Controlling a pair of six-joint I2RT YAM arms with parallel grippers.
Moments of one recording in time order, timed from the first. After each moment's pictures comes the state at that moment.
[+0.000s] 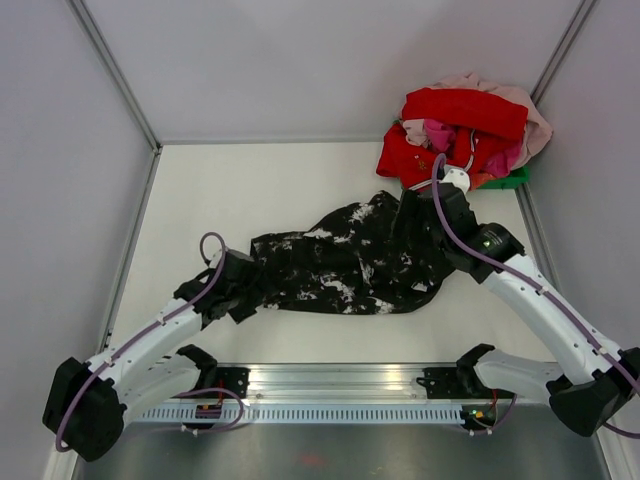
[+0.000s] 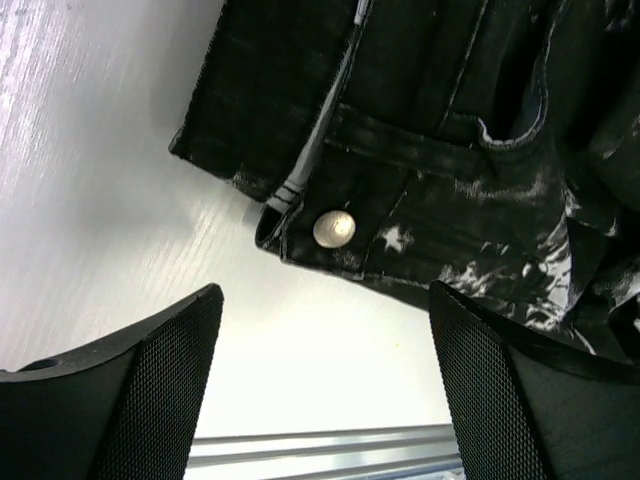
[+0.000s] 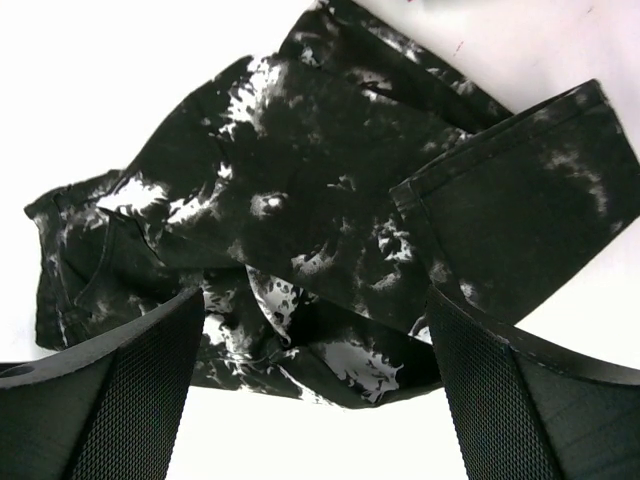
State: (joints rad) left arm -0.55 0.94 0.53 -0.59 -0.10 -1.14; right arm 0.56 1.10 1.17 -0.76 0.36 0.63
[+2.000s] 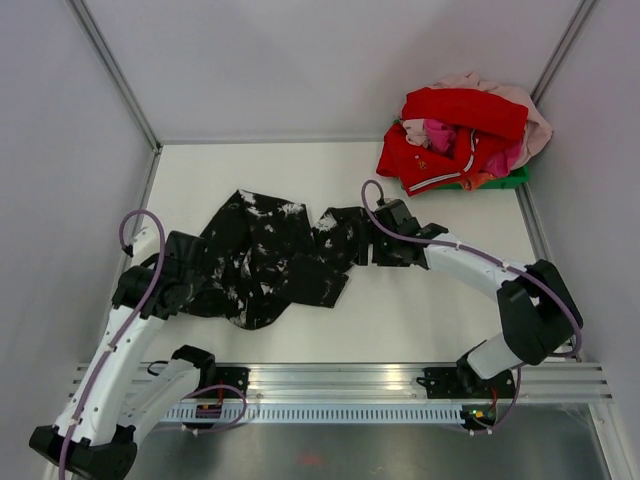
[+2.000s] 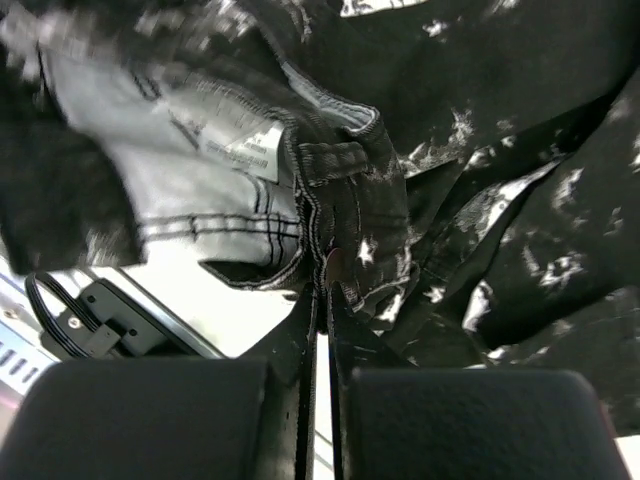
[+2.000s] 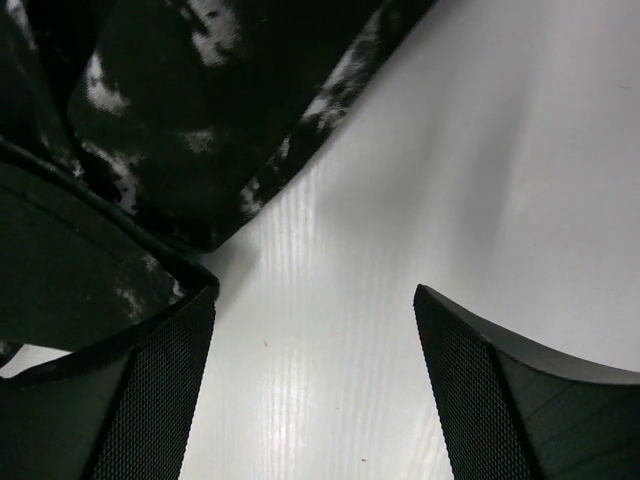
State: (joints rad) left arm -0.32 0.82 0.98 -1.27 -0.58 -1.02; right arm 0.57 1.51 0.94 -0.40 0.04 0.55
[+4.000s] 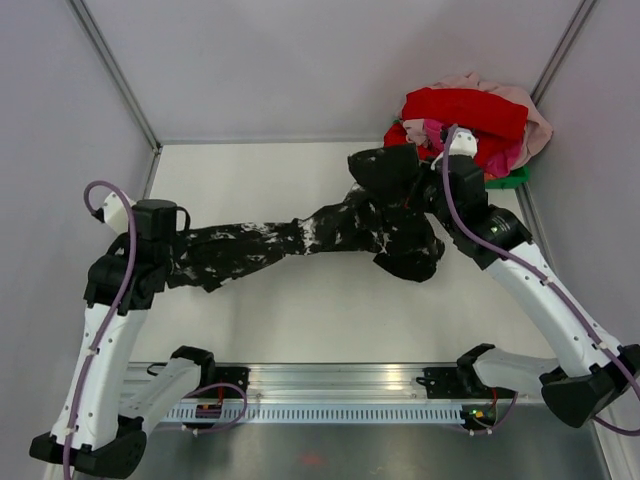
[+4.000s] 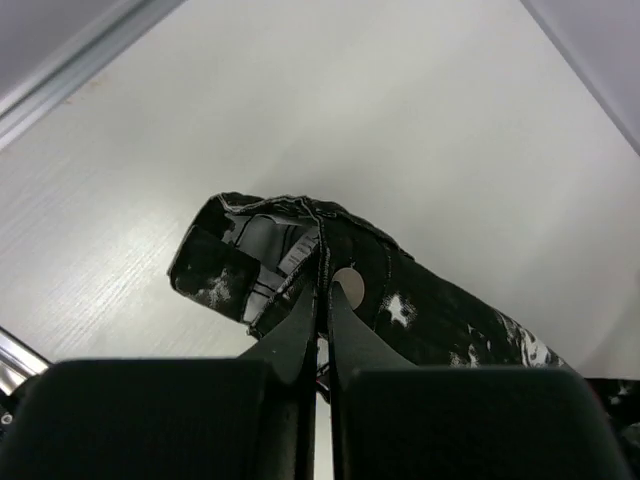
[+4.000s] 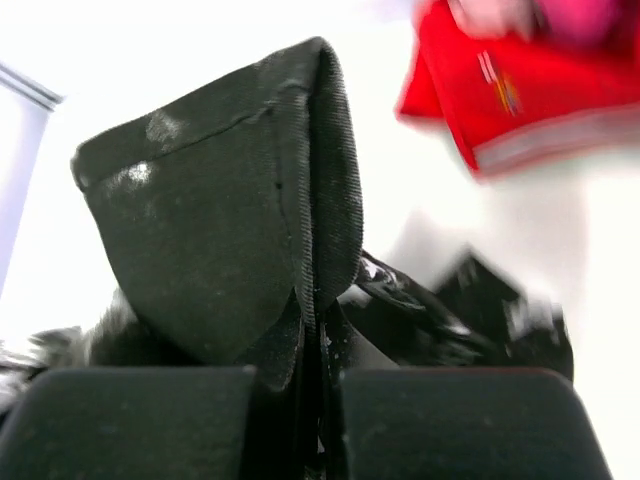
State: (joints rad) left arm -0.24 0.88 1.25 -1.13 -0.57 -0.88; right arm 0.51 1.18 1.32 -0.49 0.28 0.47
